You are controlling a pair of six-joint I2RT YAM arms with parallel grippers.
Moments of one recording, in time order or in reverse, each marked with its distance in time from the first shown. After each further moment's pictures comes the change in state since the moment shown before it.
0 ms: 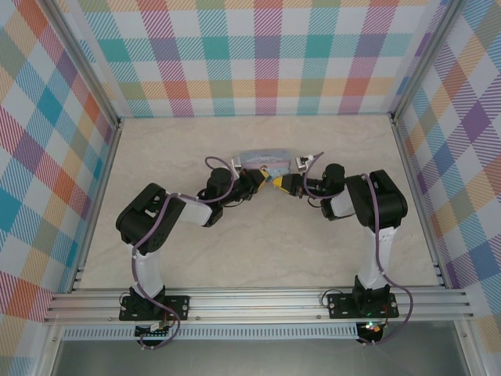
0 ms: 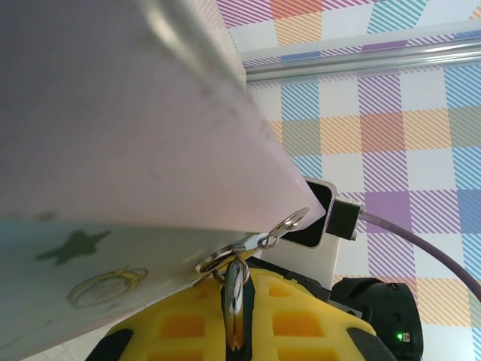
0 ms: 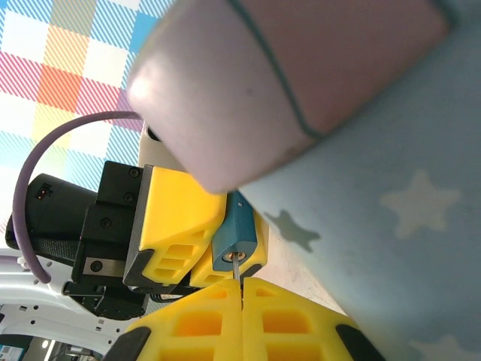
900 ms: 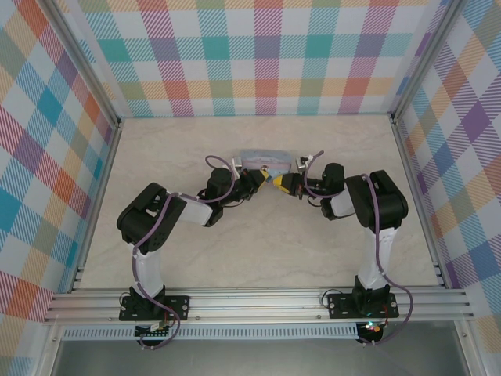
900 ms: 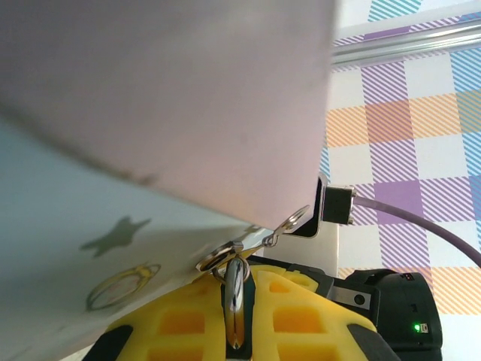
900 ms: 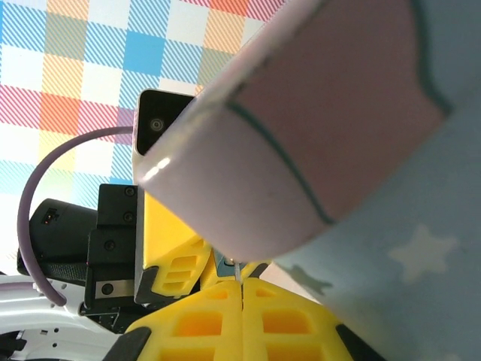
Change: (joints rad) left arm 0.000 0.009 0.004 0.000 -0.003 0.070; right arm 0.005 -0.014 0.001 -0.032 0.026 0.102
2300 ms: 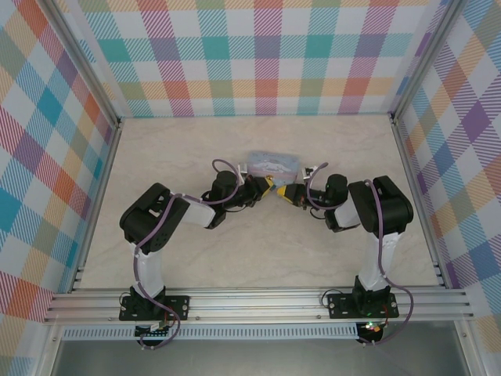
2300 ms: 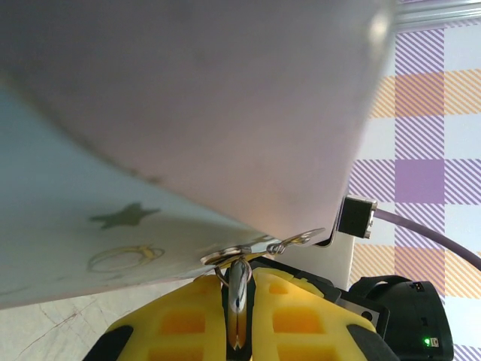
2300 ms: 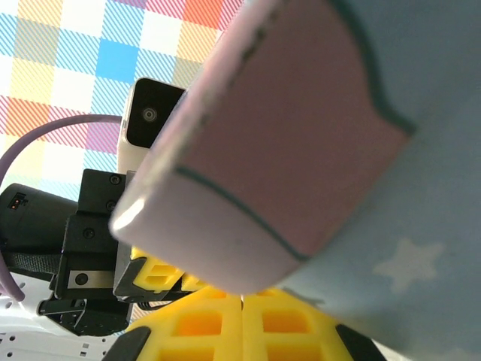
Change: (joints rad) left arm -0.029 0.013 0.000 -0.060 0.043 -0.038; right arm -0.002 -0.064 -0.170 -0.005 0.088 -0.129
